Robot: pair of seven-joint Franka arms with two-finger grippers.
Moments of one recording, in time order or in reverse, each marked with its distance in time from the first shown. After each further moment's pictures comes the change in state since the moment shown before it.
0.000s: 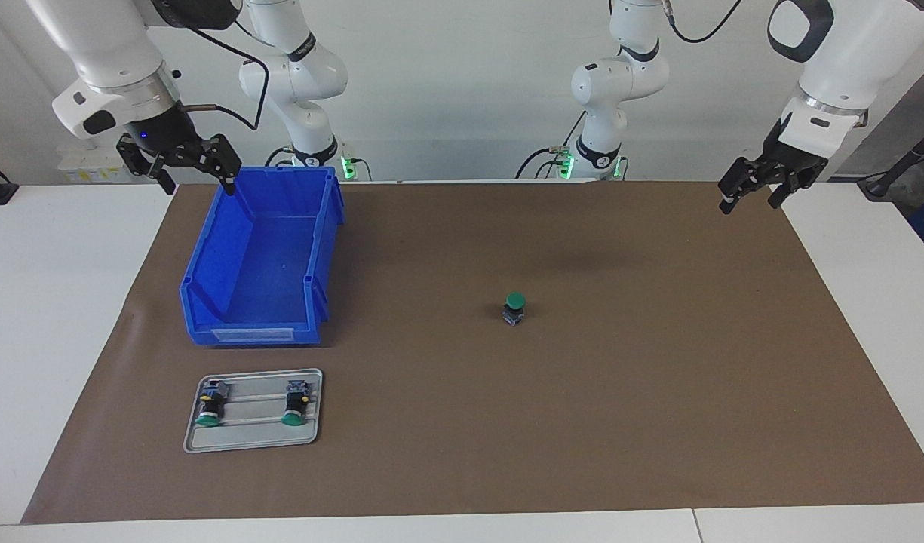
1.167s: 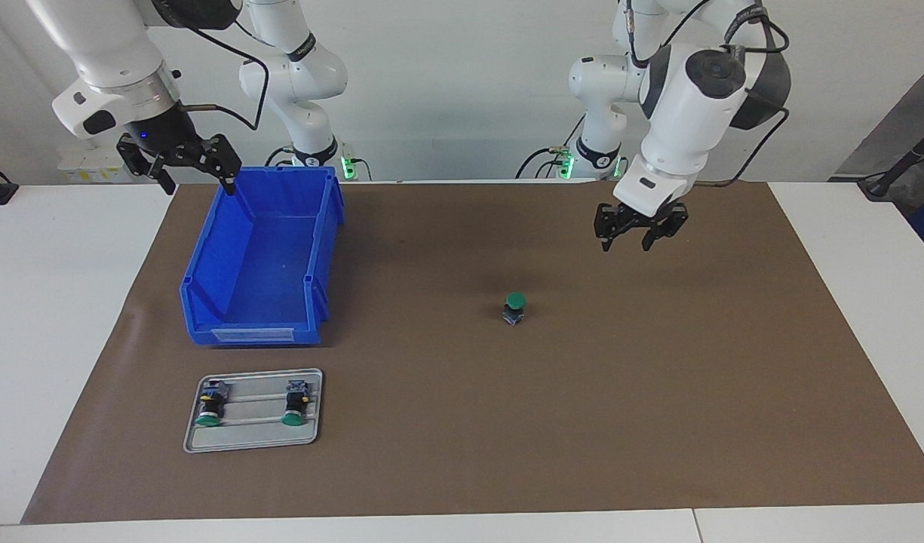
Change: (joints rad) left arm -0.362 0.171 -0.025 -0.026 0.027 0.145 -0.236; right arm 0.000 0.000 0.000 0.000 0.000 0.000 0.000
